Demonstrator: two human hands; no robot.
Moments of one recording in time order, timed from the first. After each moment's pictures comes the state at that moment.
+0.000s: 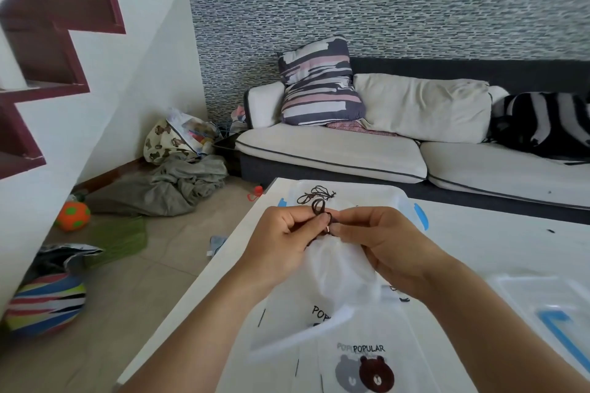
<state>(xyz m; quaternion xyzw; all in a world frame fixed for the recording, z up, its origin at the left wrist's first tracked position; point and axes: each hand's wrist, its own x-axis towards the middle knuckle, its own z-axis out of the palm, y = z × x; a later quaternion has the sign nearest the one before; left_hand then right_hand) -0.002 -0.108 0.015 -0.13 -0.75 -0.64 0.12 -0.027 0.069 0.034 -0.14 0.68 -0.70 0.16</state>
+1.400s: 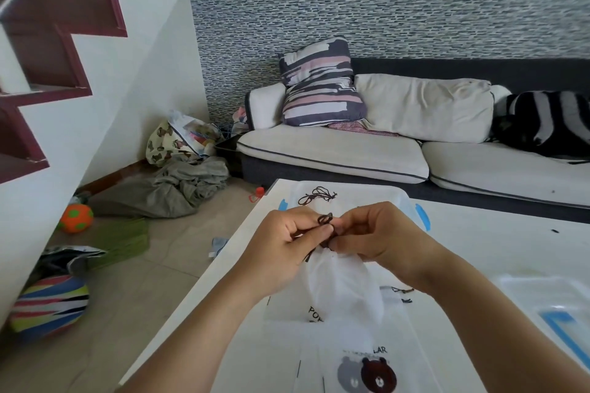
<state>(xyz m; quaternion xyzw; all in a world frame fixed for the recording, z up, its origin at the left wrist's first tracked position) -0.002 -0.113 0.011 -0.17 -0.78 -0.60 0.12 -0.028 0.072 0.042 -0.19 0.76 -0.60 0.14</state>
